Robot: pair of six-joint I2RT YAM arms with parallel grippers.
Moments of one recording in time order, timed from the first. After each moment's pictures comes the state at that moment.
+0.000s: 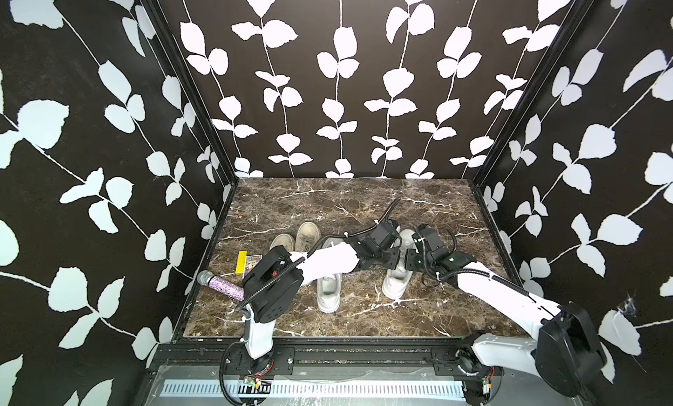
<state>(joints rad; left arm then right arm) -0.99 1.88 1.35 -0.26 0.02 -0.46 0.54 1.23 0.77 -0.48 0.18 0.57</state>
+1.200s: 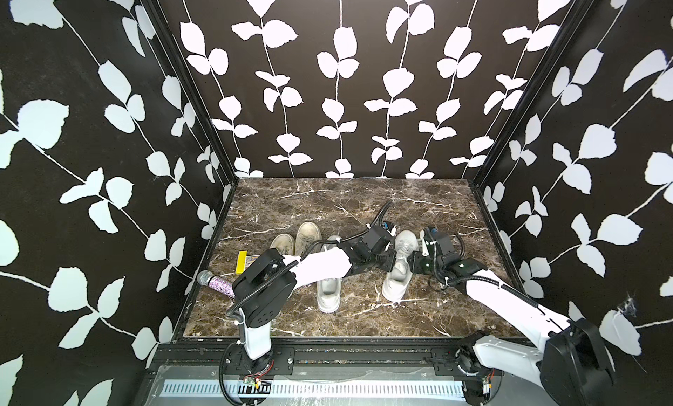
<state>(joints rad) -0.98 1.81 1.22 -0.13 0.05 -0.48 0.45 1.15 0.70 -0.45 0.06 0.46</state>
